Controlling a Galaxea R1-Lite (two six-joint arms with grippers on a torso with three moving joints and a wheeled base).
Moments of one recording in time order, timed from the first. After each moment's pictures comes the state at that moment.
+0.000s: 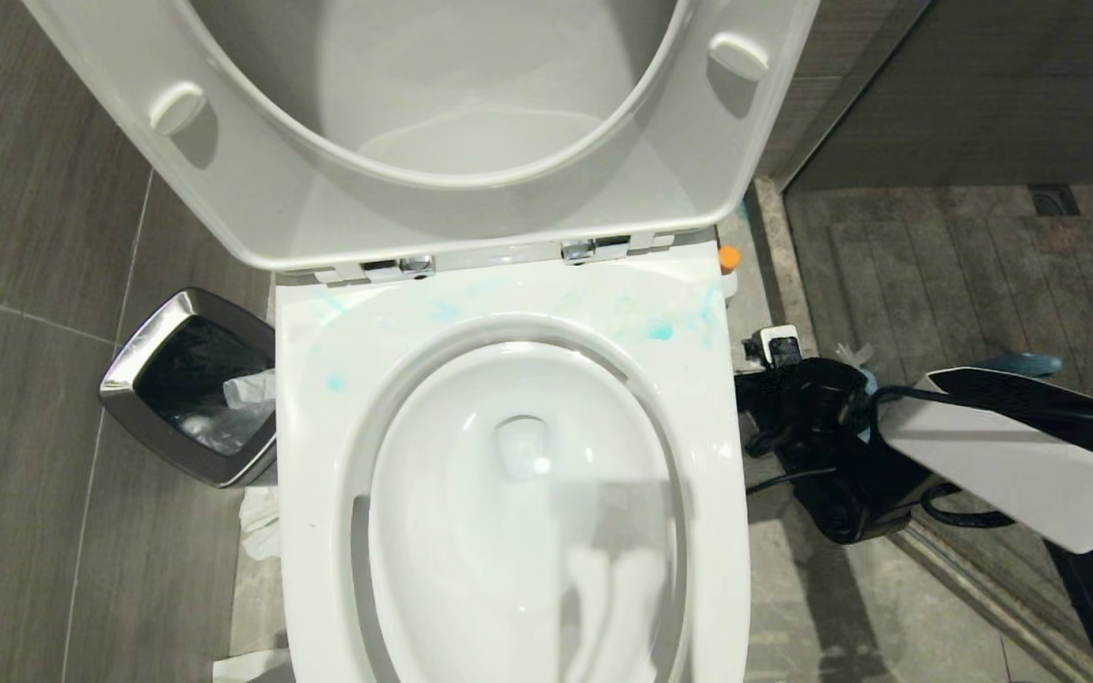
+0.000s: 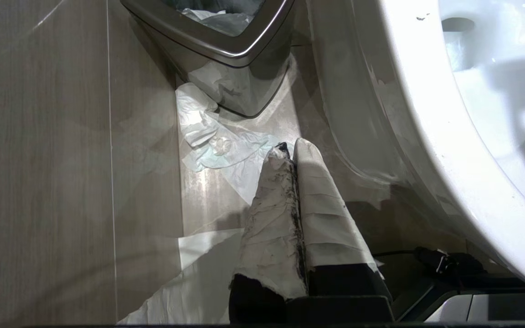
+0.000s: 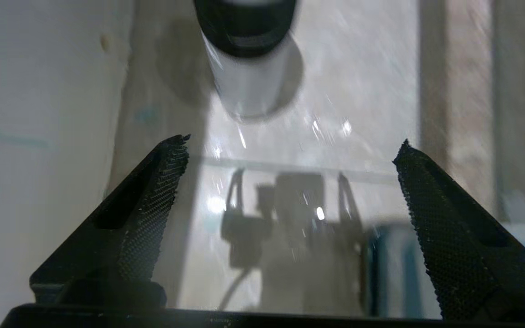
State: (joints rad) left arm 0.00 0.00 0.00 0.00 0.00 0.00; right arm 0.23 2.49 -1.23 -1.34 -0.16 -0.12
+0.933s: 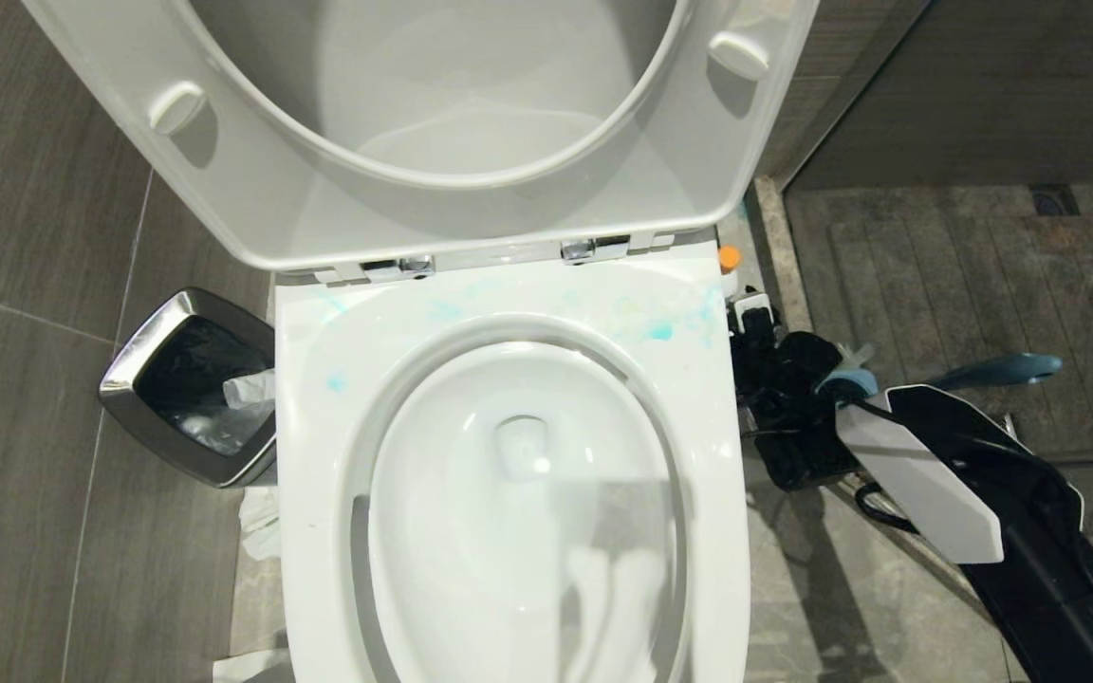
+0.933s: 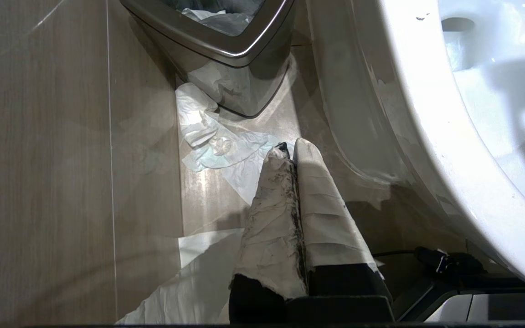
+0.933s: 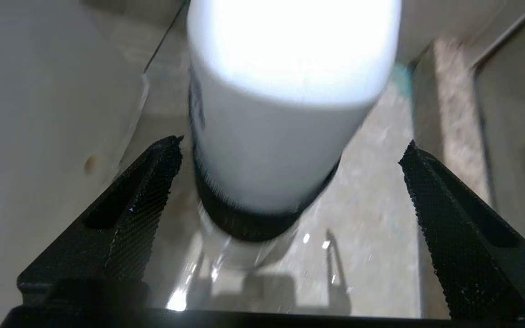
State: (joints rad) left arm 0.00 0.00 0.00 0.00 0.00 0.00; right arm 0.20 2.76 -1.83 -1.33 -0.01 -0.29
